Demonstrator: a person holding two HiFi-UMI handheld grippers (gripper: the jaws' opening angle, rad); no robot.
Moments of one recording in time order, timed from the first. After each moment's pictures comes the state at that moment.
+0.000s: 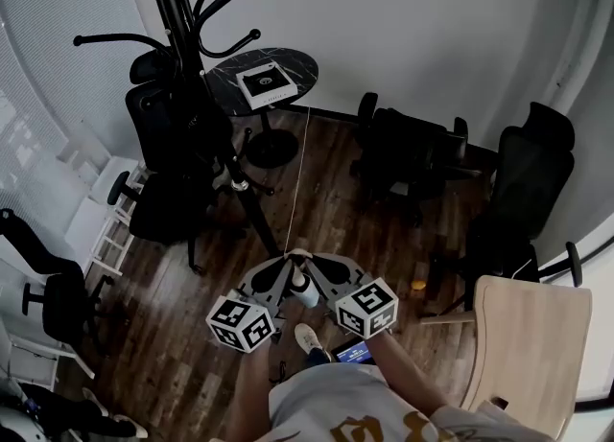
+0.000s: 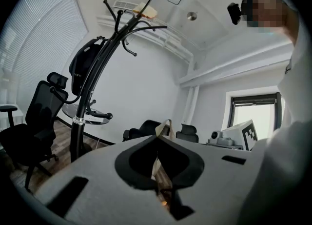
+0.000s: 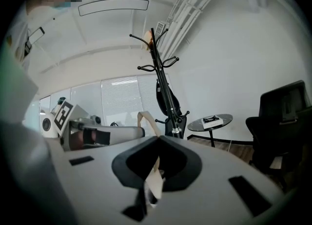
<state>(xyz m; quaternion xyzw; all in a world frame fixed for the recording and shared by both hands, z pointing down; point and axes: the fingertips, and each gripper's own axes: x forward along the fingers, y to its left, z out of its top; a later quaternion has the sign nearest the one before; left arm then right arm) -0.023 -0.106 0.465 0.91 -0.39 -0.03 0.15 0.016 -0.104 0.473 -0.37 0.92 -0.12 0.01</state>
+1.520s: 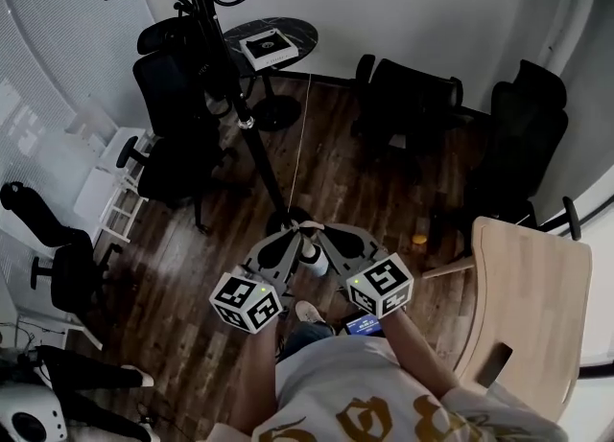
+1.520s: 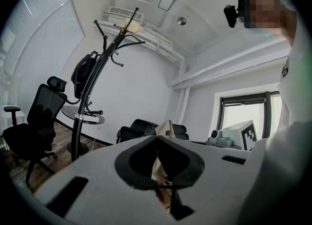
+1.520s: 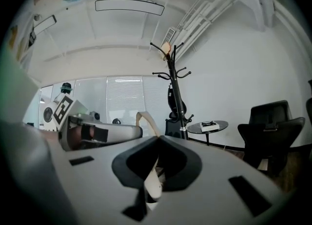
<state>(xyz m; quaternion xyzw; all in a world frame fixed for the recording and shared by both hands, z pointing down) -0.014 0.035 0.444 0.92 -0.37 -0.04 0.14 0.028 0.035 0.451 -0.39 0.92 -0.07 0.00</state>
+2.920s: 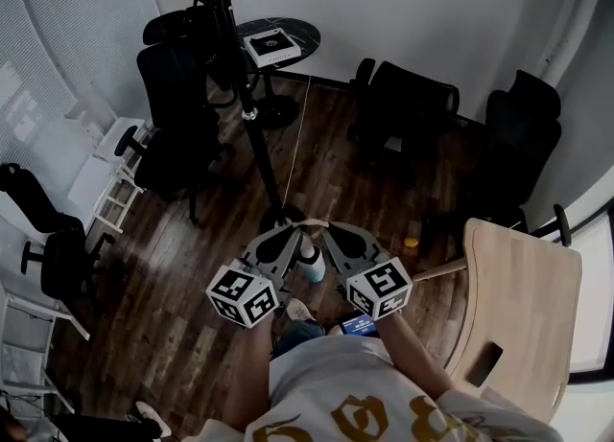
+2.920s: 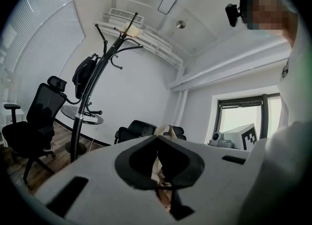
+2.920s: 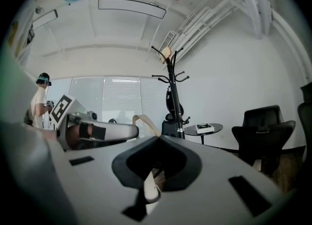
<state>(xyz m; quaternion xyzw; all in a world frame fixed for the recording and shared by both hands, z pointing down) -0.018 0.063 0.443 0.92 -0.36 -0.05 0.14 0.033 0.064 0.450 -0.42 0.91 -0.06 0.00</state>
